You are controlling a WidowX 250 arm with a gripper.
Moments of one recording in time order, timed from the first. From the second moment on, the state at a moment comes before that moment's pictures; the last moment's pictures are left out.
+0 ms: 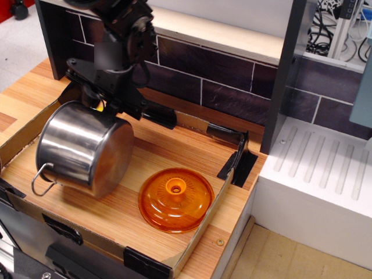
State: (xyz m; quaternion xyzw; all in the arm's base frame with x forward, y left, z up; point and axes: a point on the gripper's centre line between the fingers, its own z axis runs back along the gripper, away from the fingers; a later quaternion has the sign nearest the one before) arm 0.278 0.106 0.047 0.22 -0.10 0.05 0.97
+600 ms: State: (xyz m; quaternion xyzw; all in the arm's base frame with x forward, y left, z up) arm 0.280 0.100 0.107 0.15 -0.18 0.10 0.97
